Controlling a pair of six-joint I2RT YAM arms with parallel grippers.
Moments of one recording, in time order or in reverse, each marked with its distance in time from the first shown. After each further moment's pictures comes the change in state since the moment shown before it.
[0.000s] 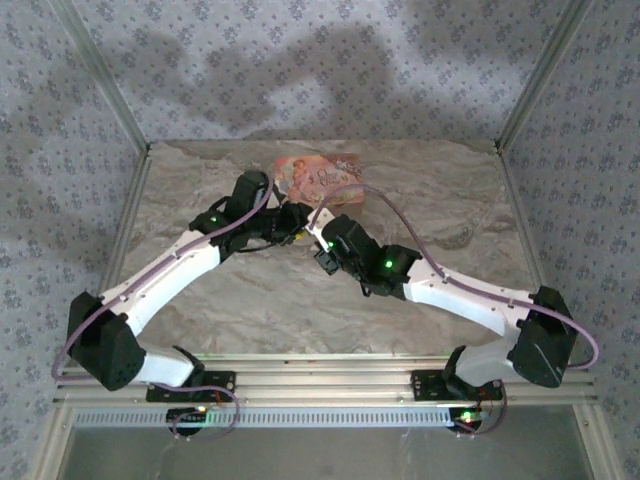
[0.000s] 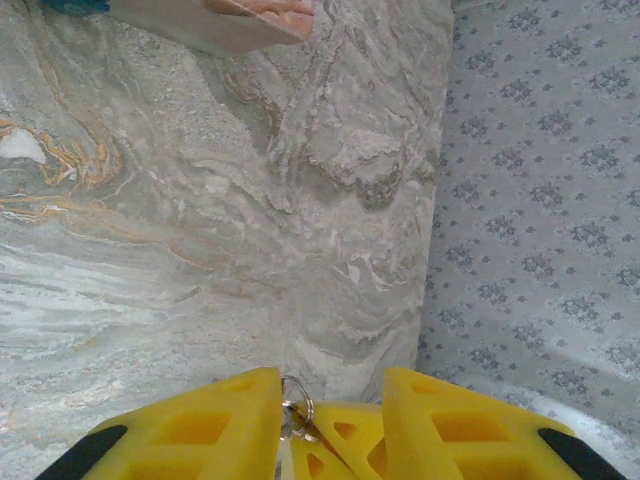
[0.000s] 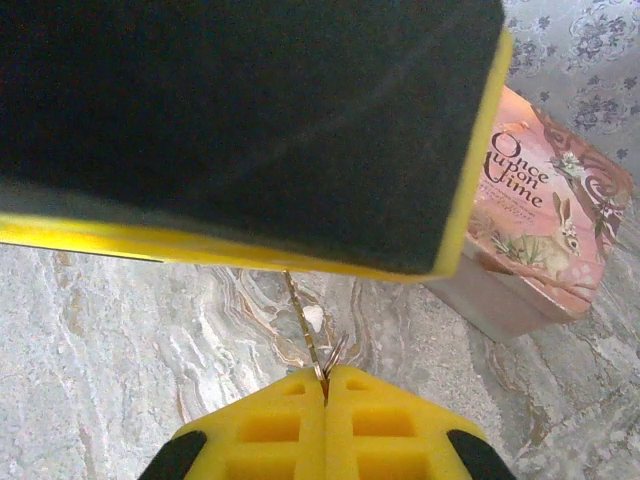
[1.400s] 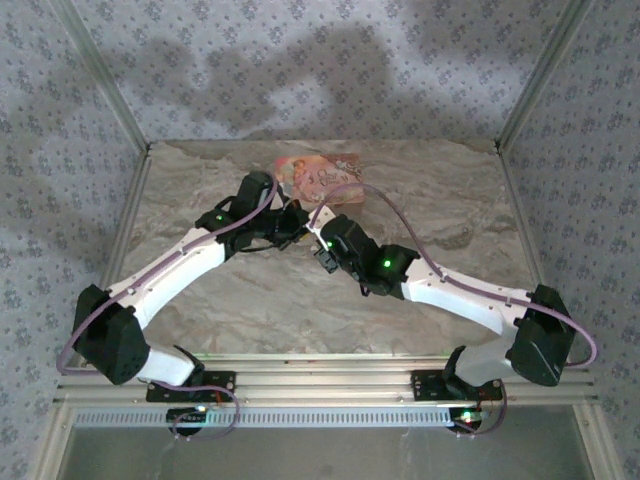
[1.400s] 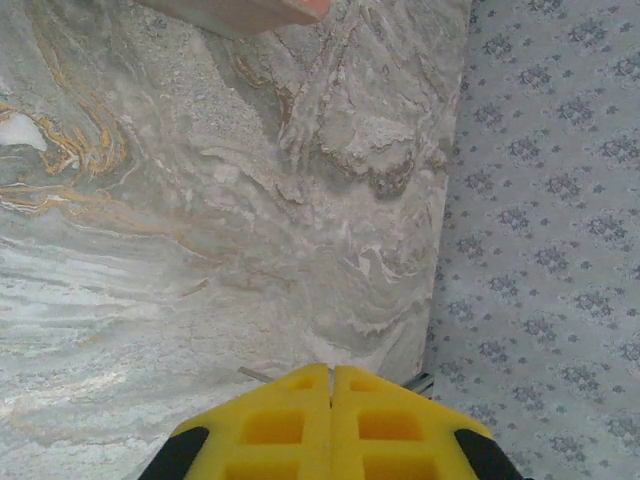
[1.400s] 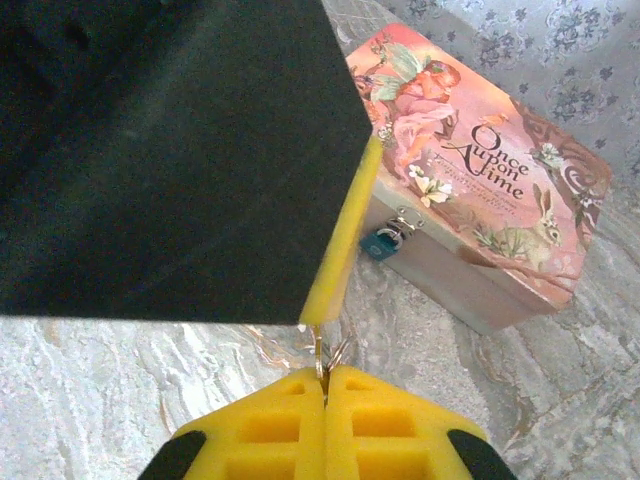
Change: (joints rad) left arm 0.000 0.034 0.000 0.003 0.021 0.024; right arm 0.000 0.010 0.001 0.005 0.034 0.020
